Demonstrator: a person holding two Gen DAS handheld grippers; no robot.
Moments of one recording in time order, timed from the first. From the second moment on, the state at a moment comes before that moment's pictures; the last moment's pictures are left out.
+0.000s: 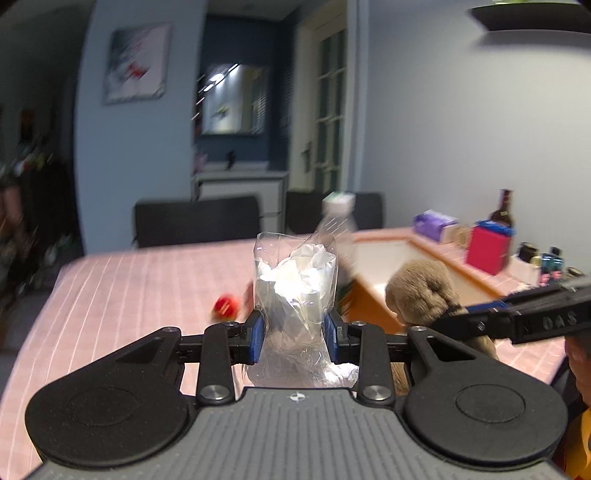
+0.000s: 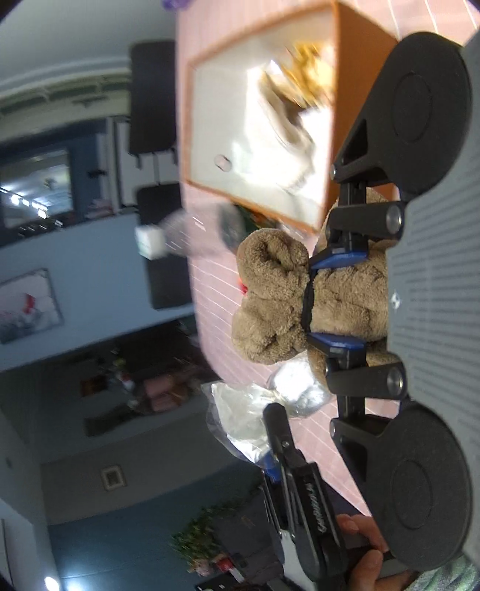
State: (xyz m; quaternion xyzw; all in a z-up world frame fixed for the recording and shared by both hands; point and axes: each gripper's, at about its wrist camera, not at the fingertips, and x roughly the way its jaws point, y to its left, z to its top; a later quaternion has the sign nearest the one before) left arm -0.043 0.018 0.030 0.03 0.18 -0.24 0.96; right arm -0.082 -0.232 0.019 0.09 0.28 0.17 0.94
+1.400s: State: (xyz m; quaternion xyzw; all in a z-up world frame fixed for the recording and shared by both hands) left arm 0.122 -0.253 -0.016 0.34 0.30 -0.25 0.86; right arm 0.161 -0.393 0.002 0.00 0.39 0.03 0.92
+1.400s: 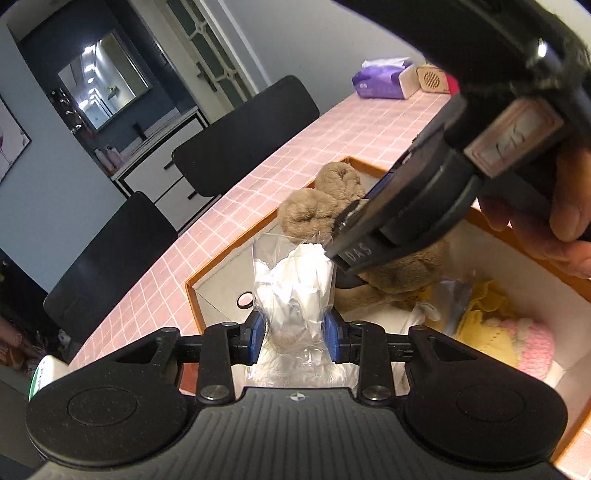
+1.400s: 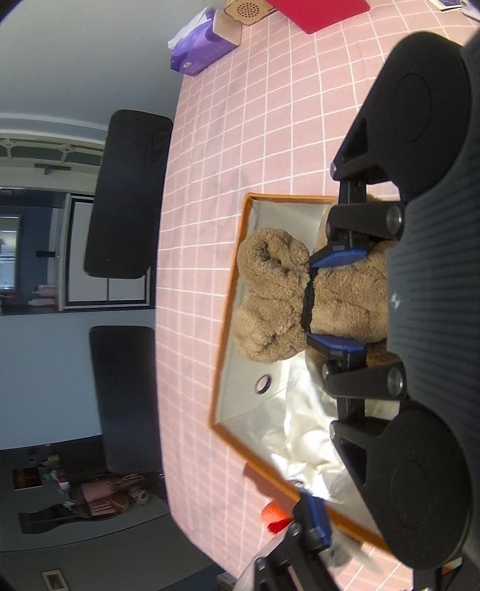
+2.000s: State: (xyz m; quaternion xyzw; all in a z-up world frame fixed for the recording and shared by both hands) left arm 0.080 -0.245 0.013 0.36 0.28 -0.27 0.84; right arm 0.123 -0.404 0.017 0.04 0.37 0.02 0.93
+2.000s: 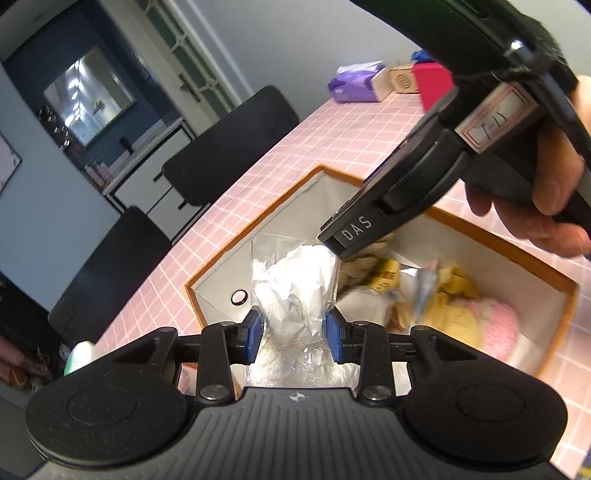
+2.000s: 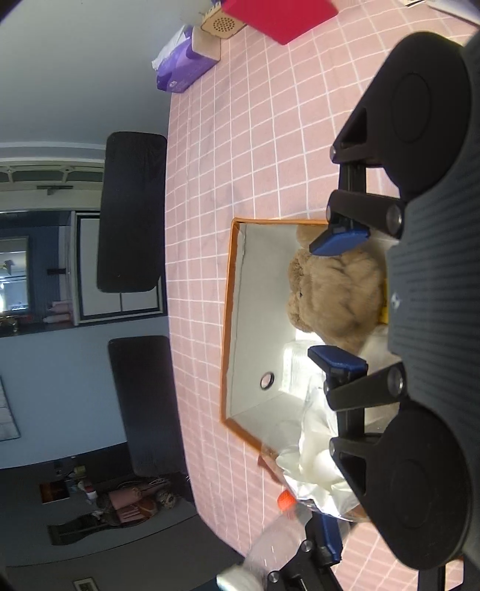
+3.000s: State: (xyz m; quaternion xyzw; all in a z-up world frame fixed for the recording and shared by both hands) left arm 0.071 -0.227 0.013 0.34 0.31 -0.30 0.83; right arm 0.061 -0.384 0.011 0.03 0.40 0.01 0.92
